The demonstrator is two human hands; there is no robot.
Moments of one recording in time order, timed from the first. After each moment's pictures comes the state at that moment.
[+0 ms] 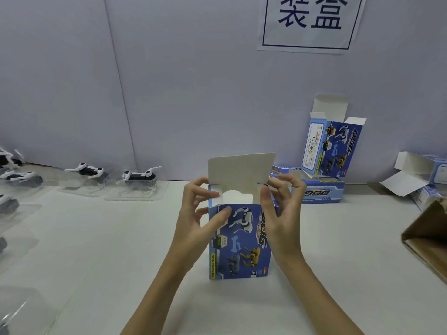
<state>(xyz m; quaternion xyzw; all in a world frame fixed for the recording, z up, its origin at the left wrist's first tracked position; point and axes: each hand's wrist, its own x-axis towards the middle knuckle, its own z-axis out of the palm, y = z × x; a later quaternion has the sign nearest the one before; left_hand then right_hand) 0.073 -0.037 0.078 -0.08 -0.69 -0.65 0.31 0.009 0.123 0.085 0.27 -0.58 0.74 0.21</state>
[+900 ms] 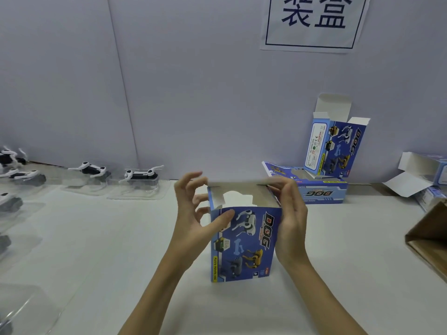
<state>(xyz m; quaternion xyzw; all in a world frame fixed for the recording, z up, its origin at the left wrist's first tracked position) 0.081 -0.037 0.087 -0.09 -0.69 -0.65 0.31 0.010 0.128 0.087 0.25 -0.54 0.79 0.16</state>
